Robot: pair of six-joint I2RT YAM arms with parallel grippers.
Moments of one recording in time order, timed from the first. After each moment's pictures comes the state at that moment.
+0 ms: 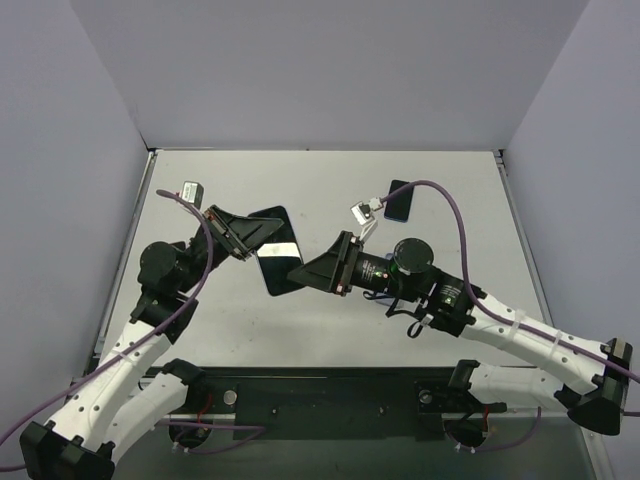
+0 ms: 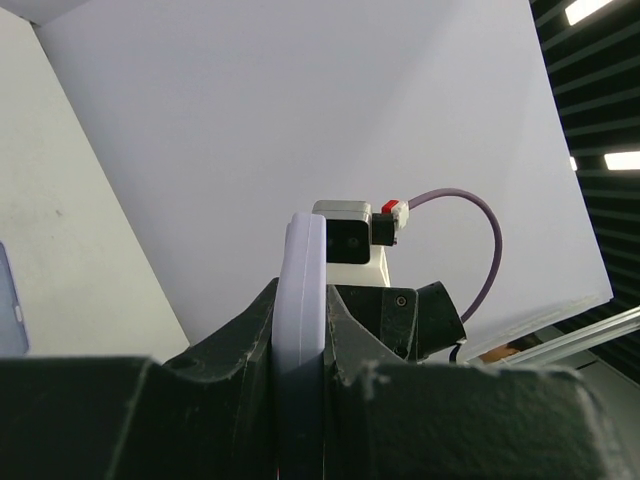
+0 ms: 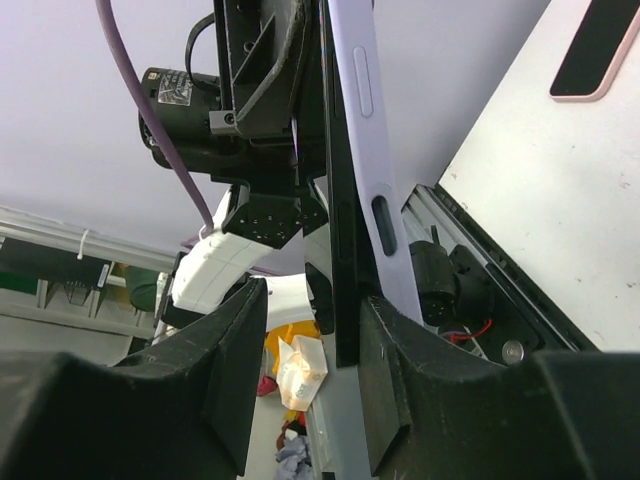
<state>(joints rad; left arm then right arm) -0.44 0.77 0.68 0.41 0.42 -1.40 1.02 1.02 0.91 0.10 -0.19 1.11</state>
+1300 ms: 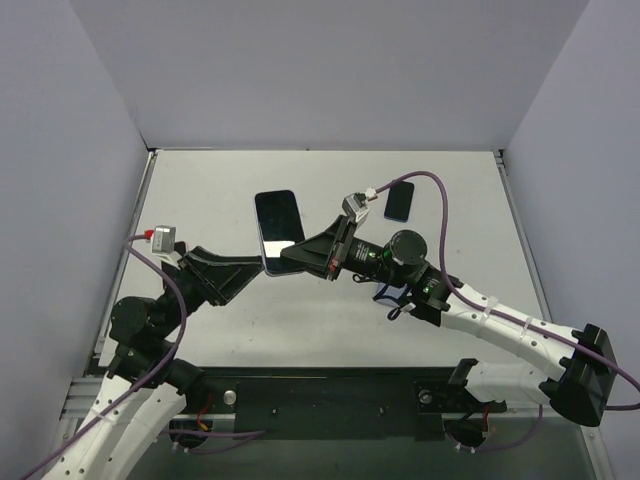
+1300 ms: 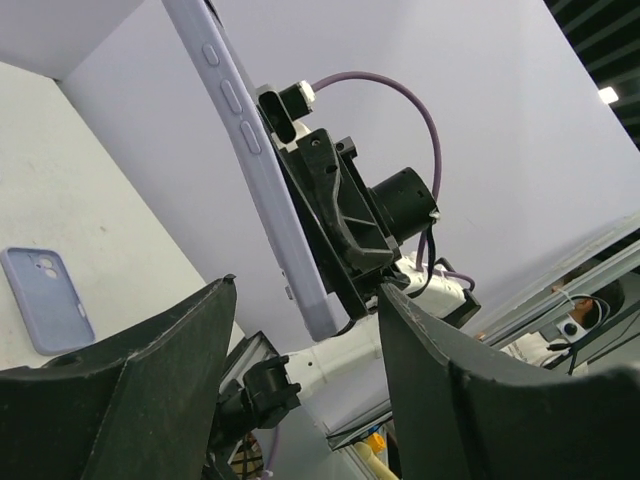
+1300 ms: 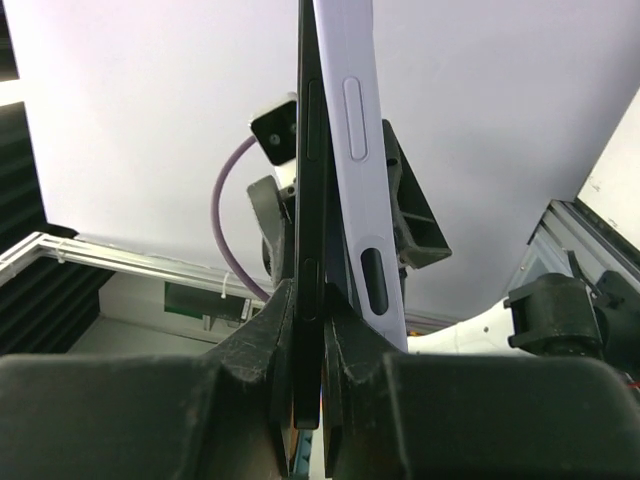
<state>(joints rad) -0.46 0.39 0.54 0.21 0.41 -1.19 0.94 1.15 0.86 0.46 -0.29 1.47</state>
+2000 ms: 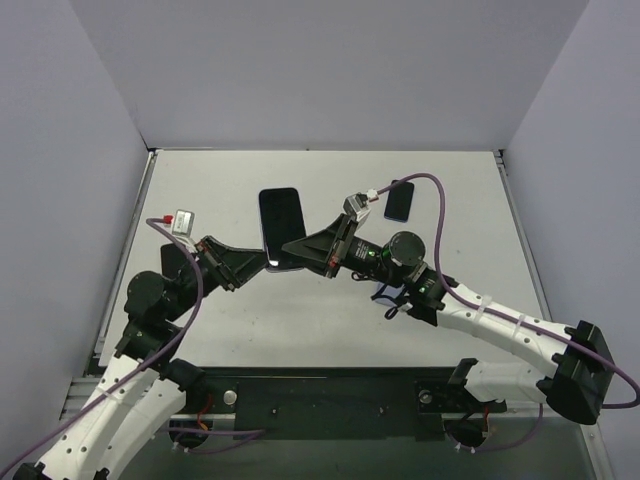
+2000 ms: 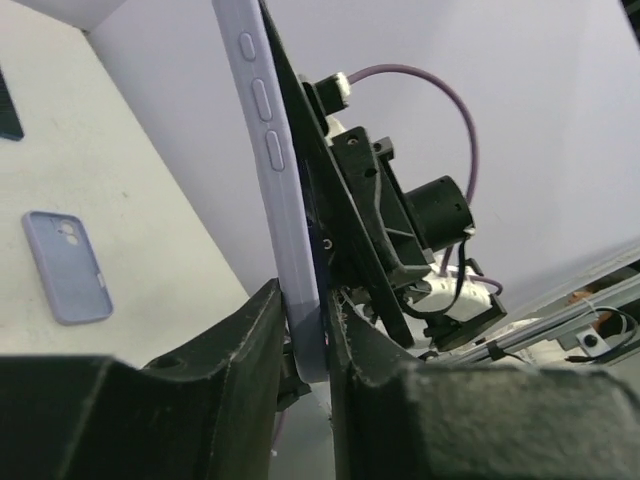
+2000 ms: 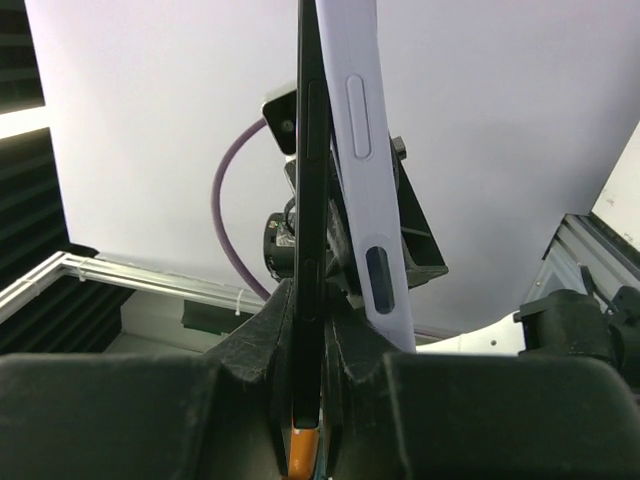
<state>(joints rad) -0.46 0.53 0.58 0.24 0.44 -1.19 0.93 1.17 0.82 0.56 -0.27 1.53</state>
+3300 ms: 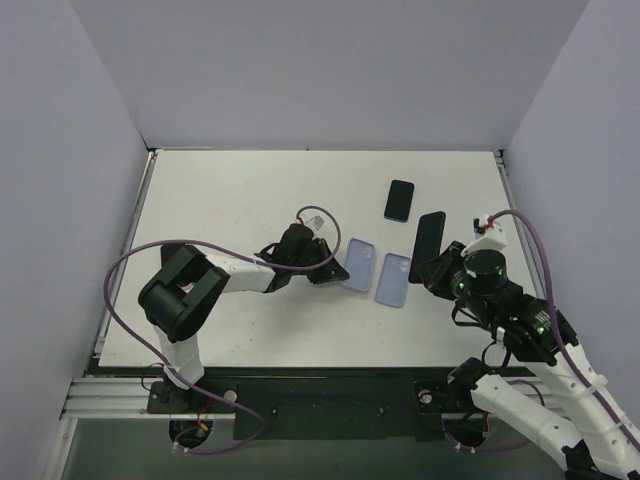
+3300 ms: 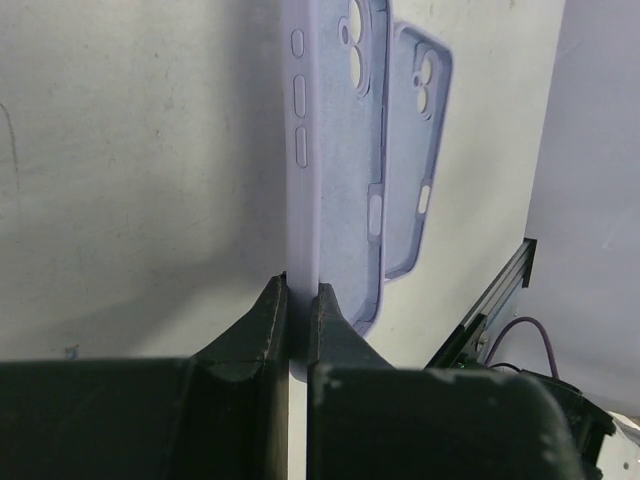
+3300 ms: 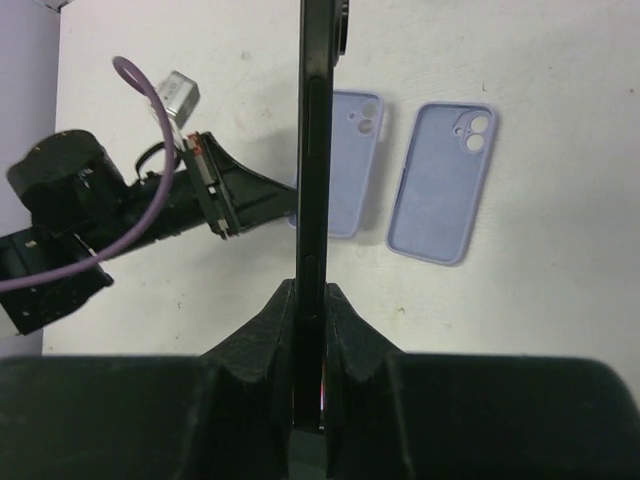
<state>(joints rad) -0.71 1.80 0.90 0.31 0.31 -0.98 0.66 0.65 0.95 -0.84 0.32 0.75</state>
